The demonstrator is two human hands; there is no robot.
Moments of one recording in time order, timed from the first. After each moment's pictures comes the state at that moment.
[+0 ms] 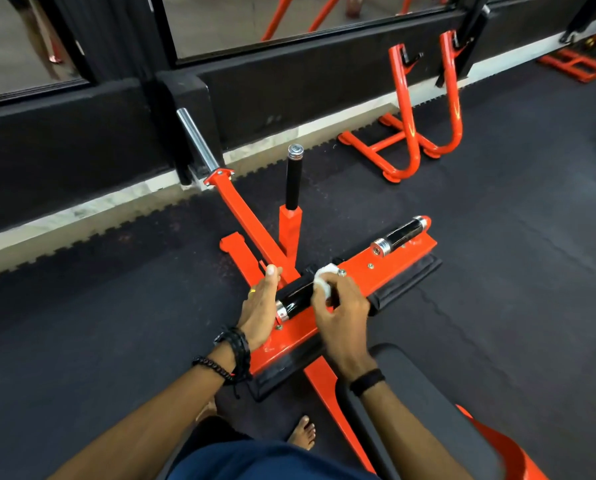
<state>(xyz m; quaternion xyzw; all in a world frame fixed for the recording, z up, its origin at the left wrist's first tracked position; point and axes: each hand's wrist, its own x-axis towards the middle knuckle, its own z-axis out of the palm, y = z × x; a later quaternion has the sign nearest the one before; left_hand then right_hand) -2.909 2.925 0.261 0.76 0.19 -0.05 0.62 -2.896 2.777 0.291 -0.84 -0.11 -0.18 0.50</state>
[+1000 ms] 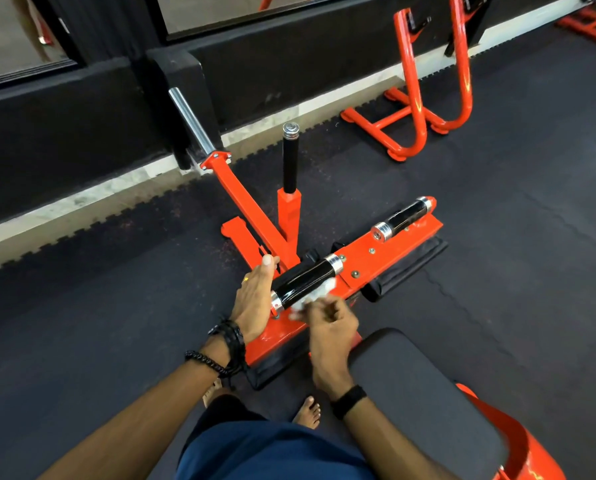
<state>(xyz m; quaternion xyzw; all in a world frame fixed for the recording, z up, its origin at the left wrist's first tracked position) -2.906 2.927 0.251 0.78 0.19 -0.05 0.59 -2.928 2.800 0.258 -0.61 0.17 0.00 0.77</state>
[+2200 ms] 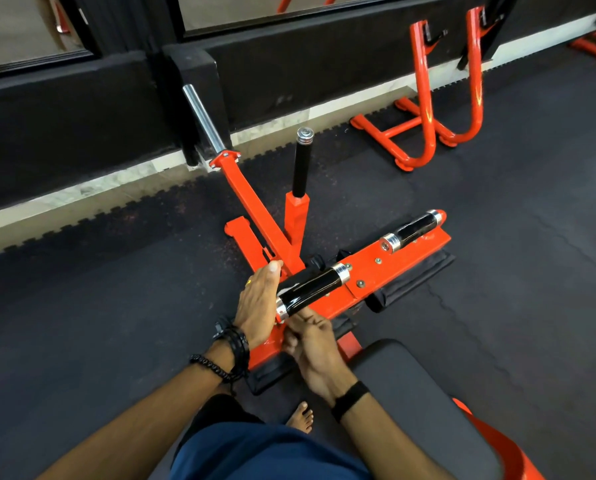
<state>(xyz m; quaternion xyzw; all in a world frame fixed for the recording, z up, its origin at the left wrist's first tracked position) -2.913 2.921 0.271 0.79 0.18 0.00 0.59 -2.928 2.802 0.273 -0.53 0.15 0.28 0.79</state>
